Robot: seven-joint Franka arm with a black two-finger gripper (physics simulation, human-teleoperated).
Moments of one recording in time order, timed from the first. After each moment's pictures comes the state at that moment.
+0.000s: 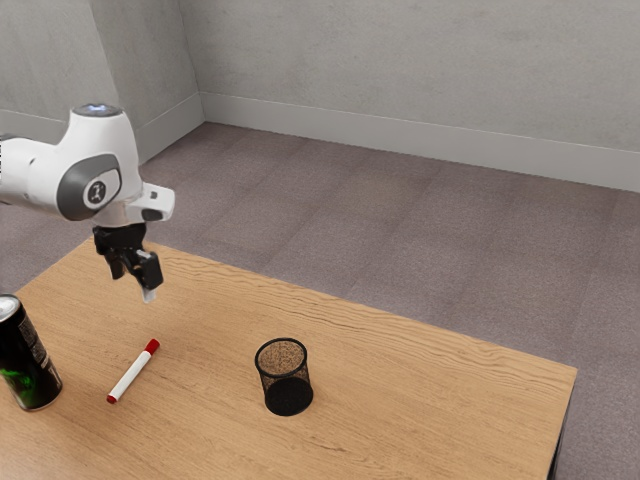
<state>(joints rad) -0.06 -0.05 0.26 -2.21 0.15 2.11 0.32</state>
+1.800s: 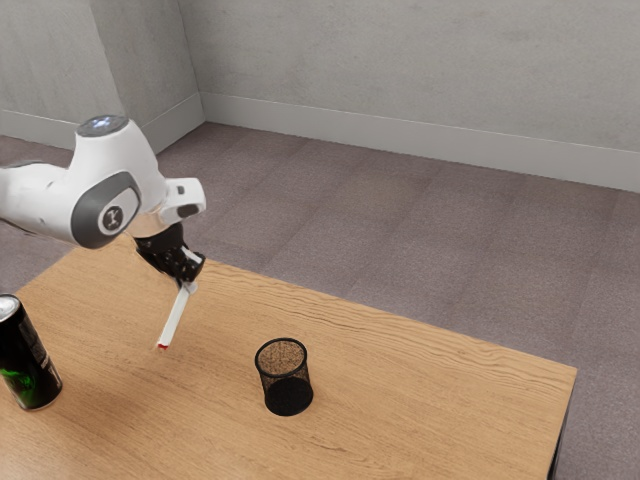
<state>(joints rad) -0.18 -0.11 0.27 -2.34 0.07 2.41 0.01</state>
